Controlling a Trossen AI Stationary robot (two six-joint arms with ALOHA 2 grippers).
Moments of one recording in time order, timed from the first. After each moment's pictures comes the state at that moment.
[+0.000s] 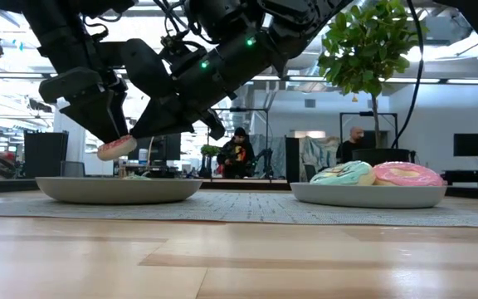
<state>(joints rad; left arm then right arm) -0.23 1.30 0.74 -0.58 -0.46 -0.32 0.11 2.21 1.54 0.13 0.27 0.39</state>
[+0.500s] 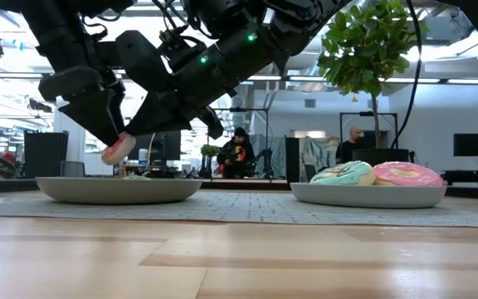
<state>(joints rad) -0.23 1.30 0.74 -0.59 -0.45 -0.36 0.13 2.21 1.54 0.14 0.26 0.41</state>
